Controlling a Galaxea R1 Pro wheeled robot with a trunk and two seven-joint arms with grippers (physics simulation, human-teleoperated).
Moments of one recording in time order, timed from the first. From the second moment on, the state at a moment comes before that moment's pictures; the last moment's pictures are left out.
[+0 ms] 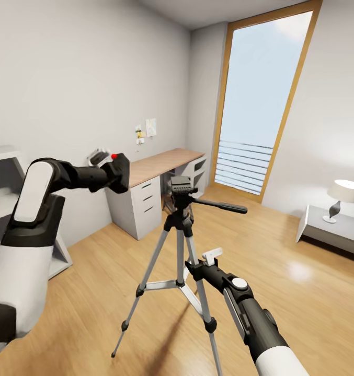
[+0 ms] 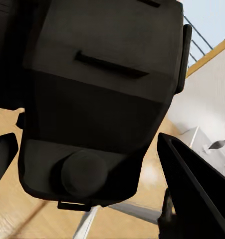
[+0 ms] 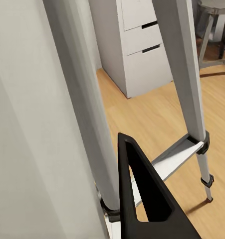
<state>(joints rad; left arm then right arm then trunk) -1.09 0.17 -0.11 -1.44 1.51 0.96 0.94 -0.51 0.12 0.06 -0.99 0.10 0.20 0.40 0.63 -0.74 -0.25</state>
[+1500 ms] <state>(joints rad) -1.56 -0.05 -0.26 -1.19 1.44 1.02 1.07 -0.51 0.13 0.06 -1.01 0.10 0.22 0.39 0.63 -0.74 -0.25</state>
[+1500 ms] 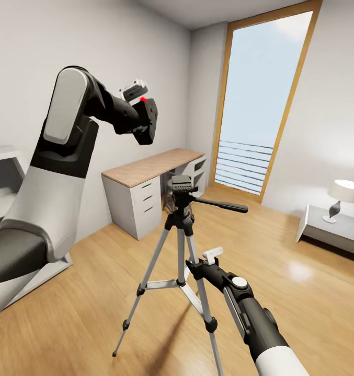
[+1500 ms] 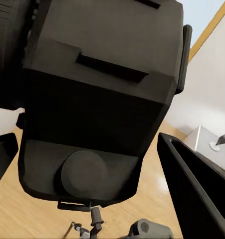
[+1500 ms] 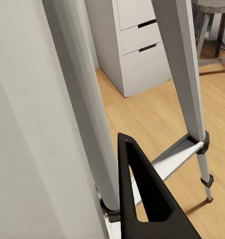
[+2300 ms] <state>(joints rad) -1.56 0.18 -0.57 -1.08 1.22 0.92 -0.02 -0.51 0.13 0.06 -1.01 0.10 0.23 0.39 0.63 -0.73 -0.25</state>
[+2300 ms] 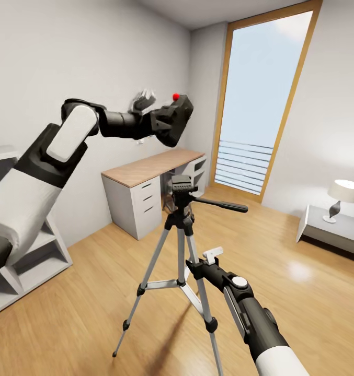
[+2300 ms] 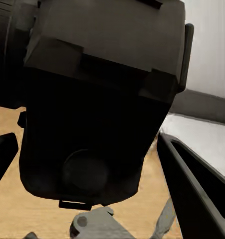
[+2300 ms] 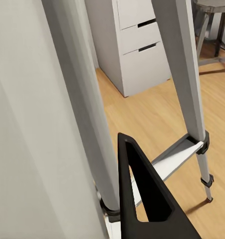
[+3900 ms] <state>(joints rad) -1.82 0.26 -0.83 -0.83 0.36 0.77 -1.20 -0.51 0.12 0.06 -1.02 0.10 0.24 0.39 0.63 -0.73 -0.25</state>
